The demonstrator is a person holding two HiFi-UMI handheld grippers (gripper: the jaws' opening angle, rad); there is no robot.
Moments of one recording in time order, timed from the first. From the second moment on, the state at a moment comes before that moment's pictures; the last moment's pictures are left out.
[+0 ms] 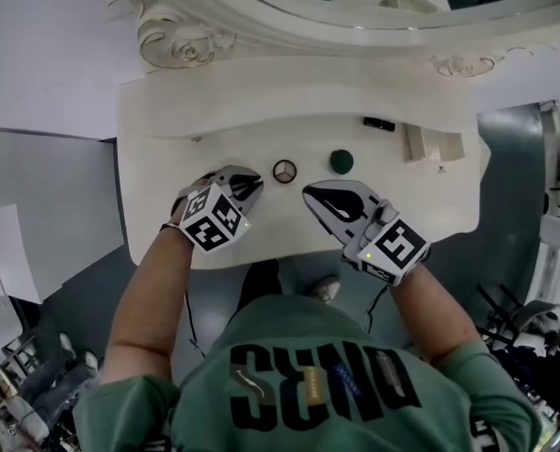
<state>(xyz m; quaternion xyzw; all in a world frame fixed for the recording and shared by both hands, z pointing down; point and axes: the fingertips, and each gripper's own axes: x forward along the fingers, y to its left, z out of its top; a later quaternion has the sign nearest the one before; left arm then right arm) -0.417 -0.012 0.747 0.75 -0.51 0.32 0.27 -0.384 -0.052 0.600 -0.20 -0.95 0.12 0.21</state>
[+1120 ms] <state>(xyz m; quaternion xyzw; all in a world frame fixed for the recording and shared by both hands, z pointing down) 0.026 -0.177 0.361 0.93 -0.37 -0.02 0.08 0.111 -0.200 0.348 0.22 -0.97 0.09 0.05</state>
